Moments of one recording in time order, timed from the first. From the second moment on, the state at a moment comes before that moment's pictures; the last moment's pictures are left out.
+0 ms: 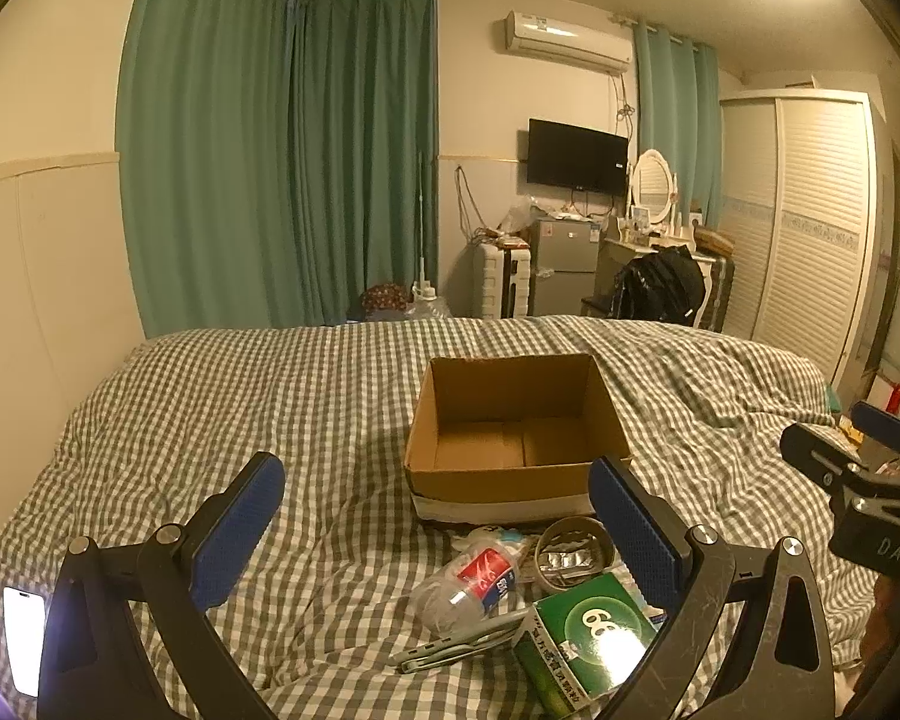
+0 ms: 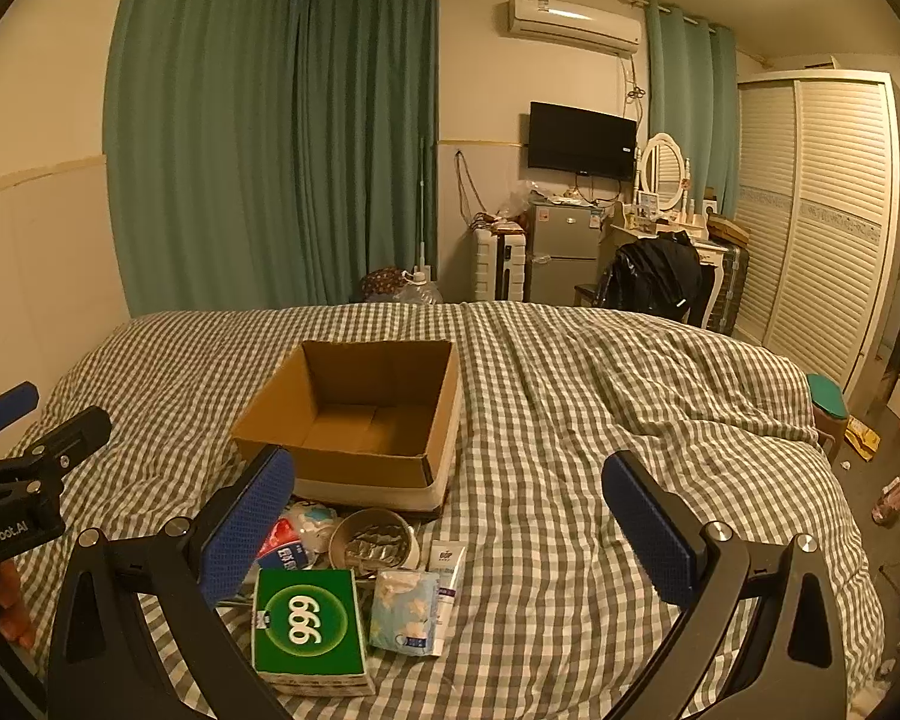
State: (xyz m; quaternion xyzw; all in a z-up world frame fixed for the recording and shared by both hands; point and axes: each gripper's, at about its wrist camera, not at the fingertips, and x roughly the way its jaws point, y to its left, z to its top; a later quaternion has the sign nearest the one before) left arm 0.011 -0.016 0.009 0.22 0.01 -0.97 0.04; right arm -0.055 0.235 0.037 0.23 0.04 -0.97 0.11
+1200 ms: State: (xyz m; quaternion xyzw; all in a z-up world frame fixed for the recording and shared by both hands) left arm -0.040 -0.039 -0.151 0.43 -0.04 -0.90 0.02; right arm -0.084 0.145 -0.116 0.44 0.10 -0.87 0.21
